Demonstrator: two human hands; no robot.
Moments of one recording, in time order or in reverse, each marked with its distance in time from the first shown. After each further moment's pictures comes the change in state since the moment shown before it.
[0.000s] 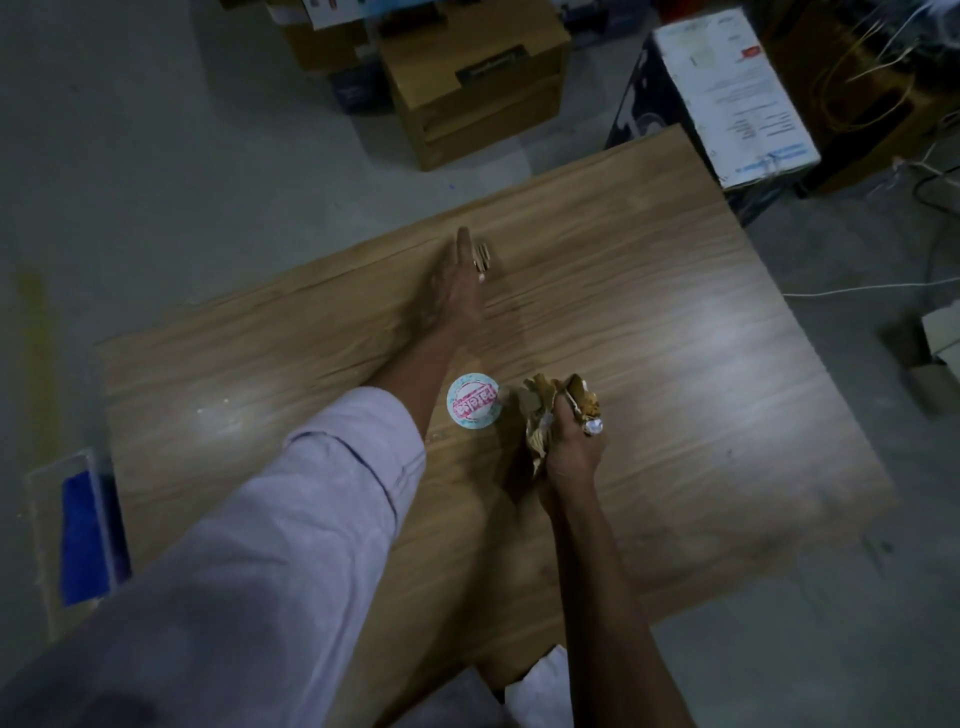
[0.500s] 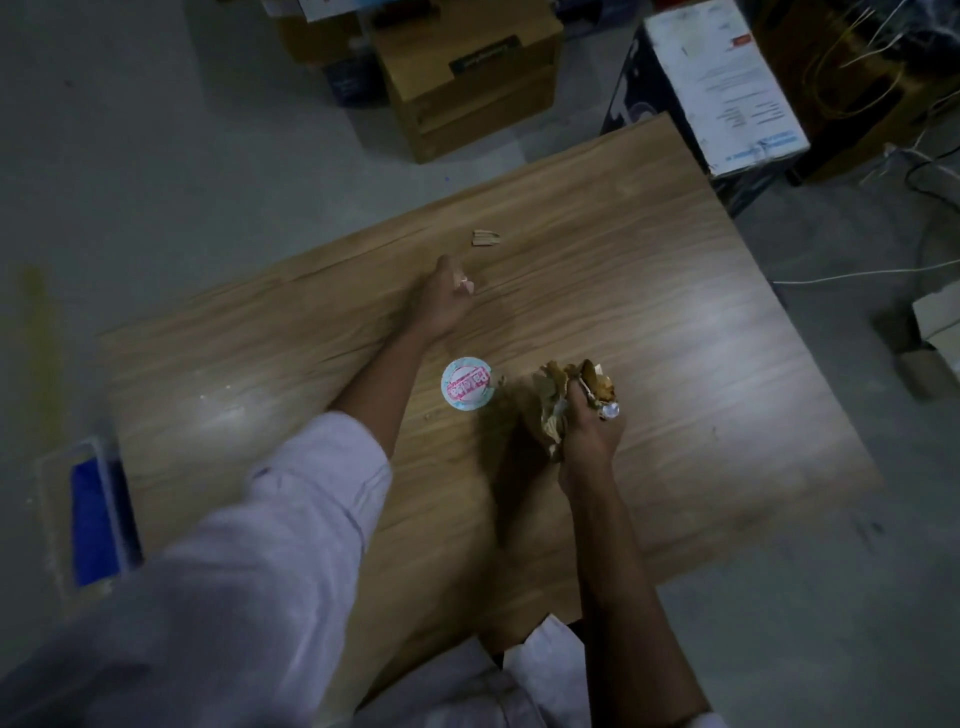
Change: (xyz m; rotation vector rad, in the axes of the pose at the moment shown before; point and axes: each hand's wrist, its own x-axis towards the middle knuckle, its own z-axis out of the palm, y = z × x) left_hand -0.042 -0.014 -0.022 -0.293 -0.147 0.002; right_hand -0.009 -0.028 -0.027 0.078 -0.041 -0.053
